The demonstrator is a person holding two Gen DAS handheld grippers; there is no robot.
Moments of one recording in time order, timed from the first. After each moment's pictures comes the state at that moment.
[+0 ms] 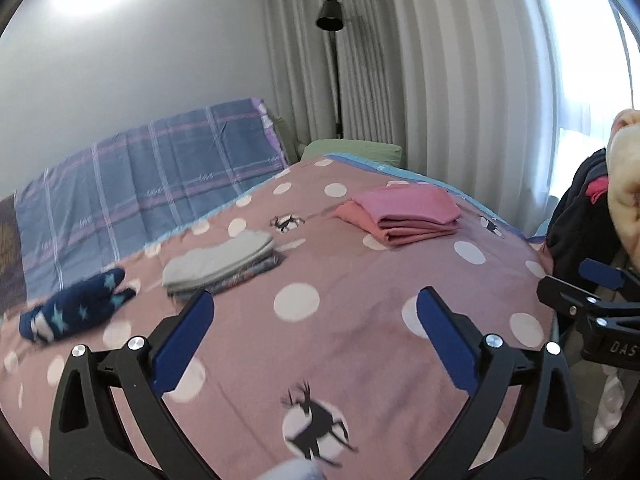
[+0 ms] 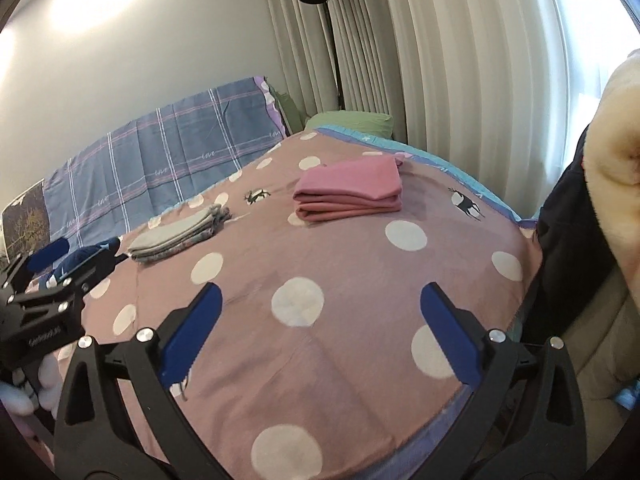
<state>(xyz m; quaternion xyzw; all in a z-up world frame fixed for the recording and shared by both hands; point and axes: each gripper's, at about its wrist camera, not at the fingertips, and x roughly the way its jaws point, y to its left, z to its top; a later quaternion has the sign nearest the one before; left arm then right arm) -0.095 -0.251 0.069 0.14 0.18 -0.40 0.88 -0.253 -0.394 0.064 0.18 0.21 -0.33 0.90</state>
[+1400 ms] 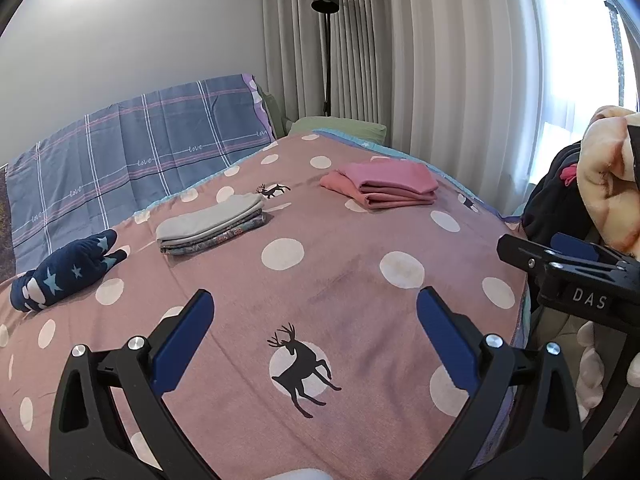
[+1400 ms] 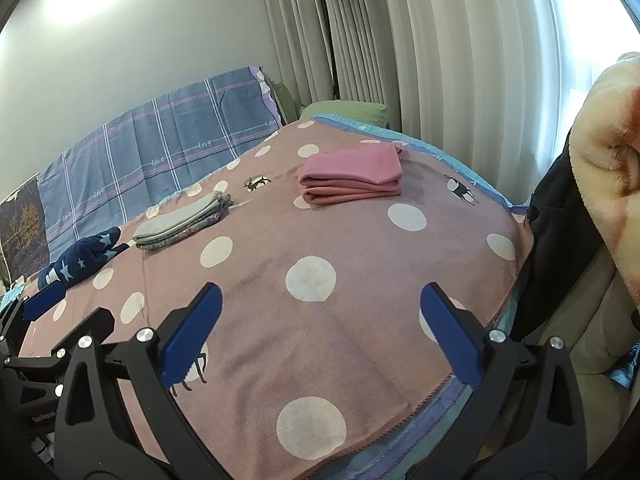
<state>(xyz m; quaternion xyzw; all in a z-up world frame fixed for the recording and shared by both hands) -0.115 -0.216 0.050 0.15 0.22 -0.43 0.86 -0.250 -0.366 0.067 0.18 0.23 -0.35 0.89</state>
